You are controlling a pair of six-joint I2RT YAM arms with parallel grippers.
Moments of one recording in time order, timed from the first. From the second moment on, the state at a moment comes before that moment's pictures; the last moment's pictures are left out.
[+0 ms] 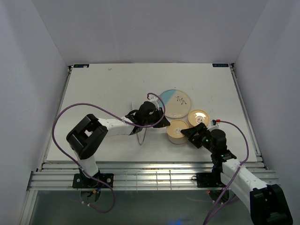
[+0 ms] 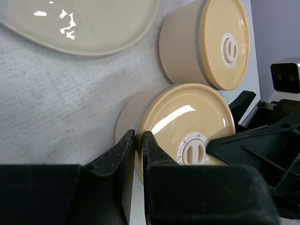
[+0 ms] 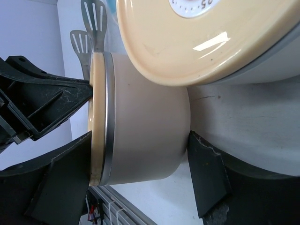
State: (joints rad) left arm -0.82 1.77 0.93 0.30 0.20 -0.77; right arm 0.31 0.74 0.02 0.34 -0.28 1.06
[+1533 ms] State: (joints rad) left arm -0.82 1.45 1.16 -0.20 0.12 -0.68; right arm 0.31 0.52 0.02 0.29 -0.41 1.10
